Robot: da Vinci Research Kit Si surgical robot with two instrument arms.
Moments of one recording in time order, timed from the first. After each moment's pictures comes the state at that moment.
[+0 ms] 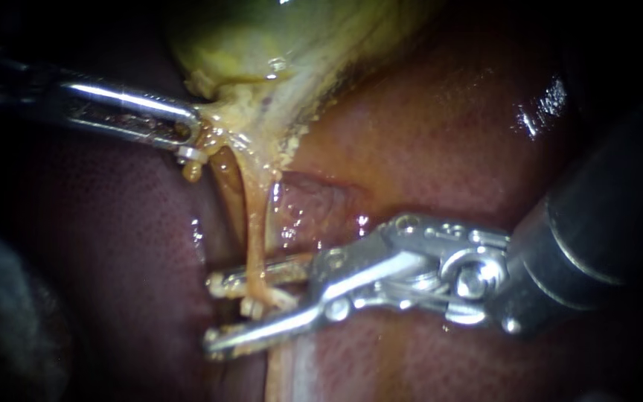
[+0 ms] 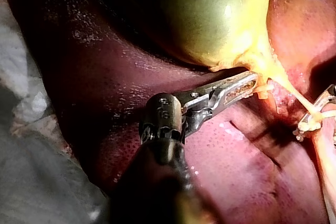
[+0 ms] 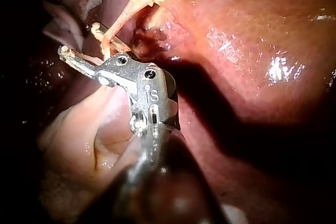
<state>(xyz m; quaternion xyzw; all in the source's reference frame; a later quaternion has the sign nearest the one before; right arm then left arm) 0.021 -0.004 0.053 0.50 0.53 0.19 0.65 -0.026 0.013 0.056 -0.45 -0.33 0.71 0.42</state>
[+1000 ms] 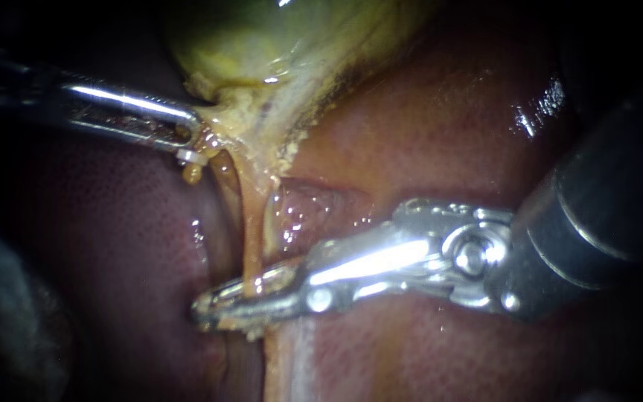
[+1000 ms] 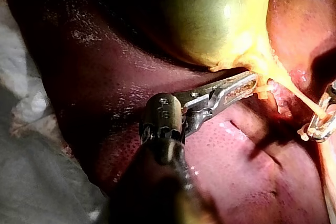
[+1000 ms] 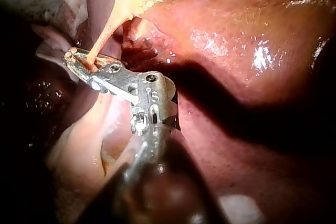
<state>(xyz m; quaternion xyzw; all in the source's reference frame) 0.020 -0.003 0.053 0.53 0.48 0.25 0.65 -0.026 0.013 0.056 -0.45 -0.33 0.71 0.42</state>
